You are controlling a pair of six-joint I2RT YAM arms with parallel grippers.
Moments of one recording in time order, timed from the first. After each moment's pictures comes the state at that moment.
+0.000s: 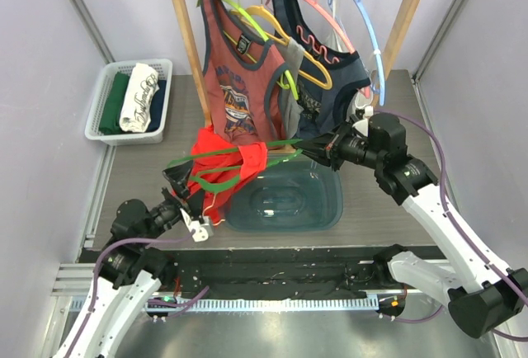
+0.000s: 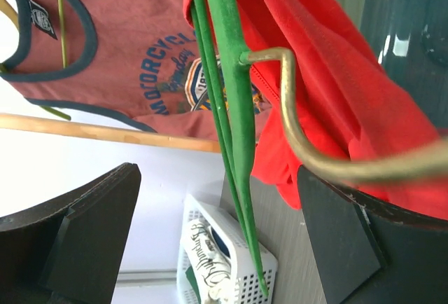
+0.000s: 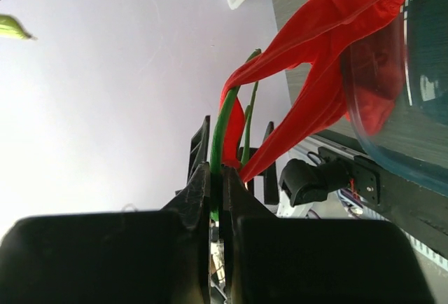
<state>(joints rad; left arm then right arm) -0.42 0.19 0.47 -0.40 0.37 1.25 0.42 0.99 0.99 -0.33 -0.51 1.45</state>
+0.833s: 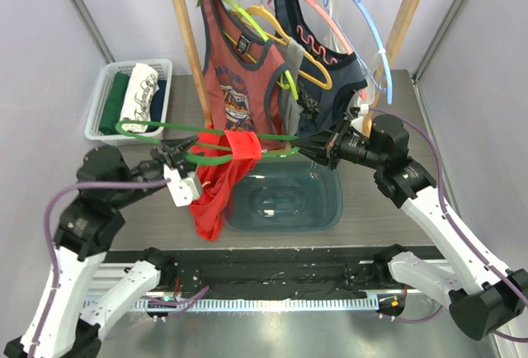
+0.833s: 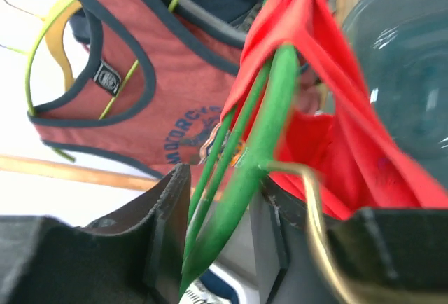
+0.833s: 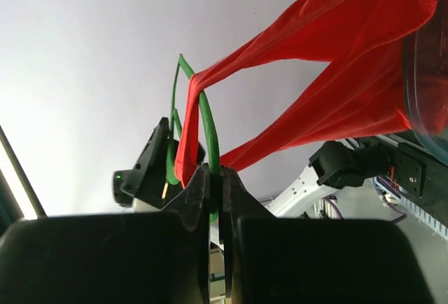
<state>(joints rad) -0.42 0.67 1.16 -0.63 0.52 1.02 0.42 0.96 0.94 -0.17 -0.60 1.55</state>
